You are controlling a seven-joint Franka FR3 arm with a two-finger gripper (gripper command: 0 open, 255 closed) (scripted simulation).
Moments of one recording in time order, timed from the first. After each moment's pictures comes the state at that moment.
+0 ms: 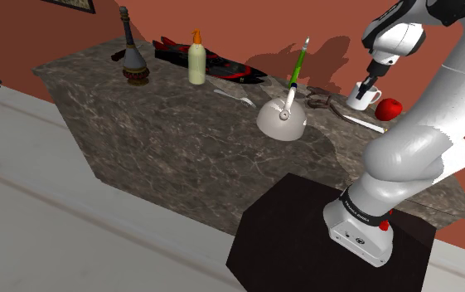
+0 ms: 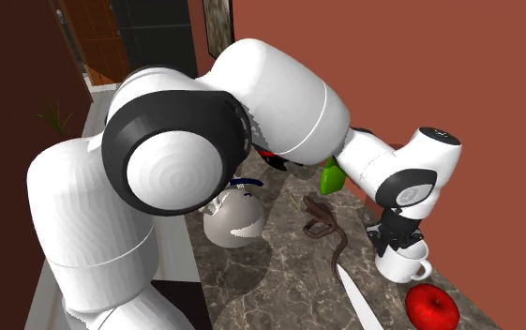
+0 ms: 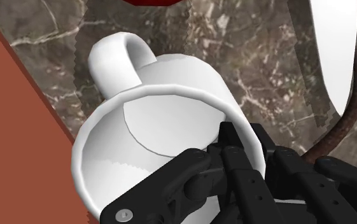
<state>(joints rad) -0.54 0.16 -0.60 -2.09 0.12 2.22 -1.18</state>
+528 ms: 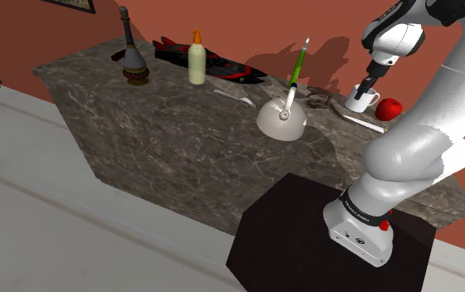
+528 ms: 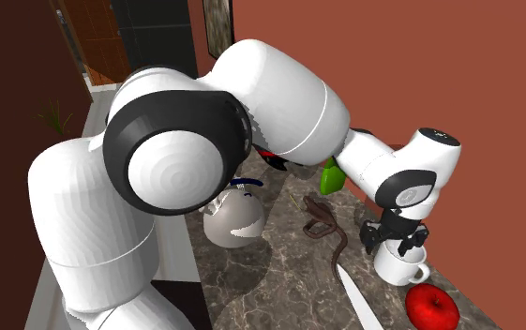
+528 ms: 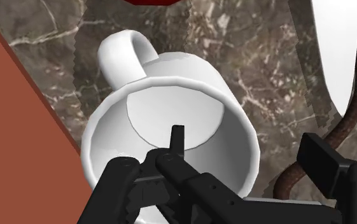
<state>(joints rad) -0.54 0.16 -0.60 -2.09 0.12 2.22 -1.18</state>
